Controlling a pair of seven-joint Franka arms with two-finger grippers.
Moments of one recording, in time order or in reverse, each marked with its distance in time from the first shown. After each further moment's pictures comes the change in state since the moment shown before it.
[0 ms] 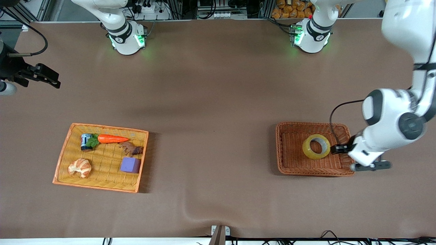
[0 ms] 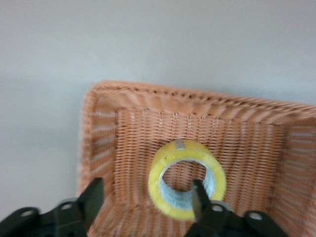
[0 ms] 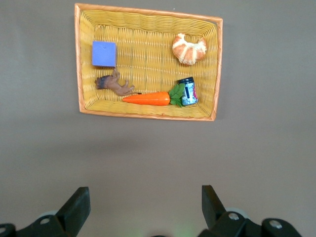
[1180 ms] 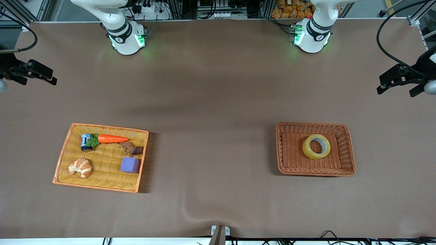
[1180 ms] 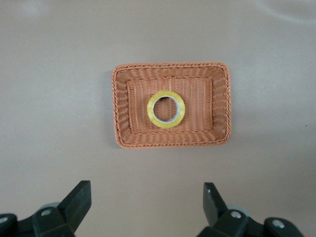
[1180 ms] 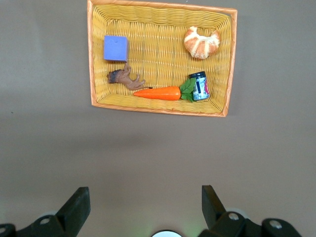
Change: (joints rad) left arm 0.065 -0.424 -0.043 0.084 -0.130 -0.449 0.205; right arm 0.058 -0.005 -0.124 0.000 0.095 -0.016 -0.073
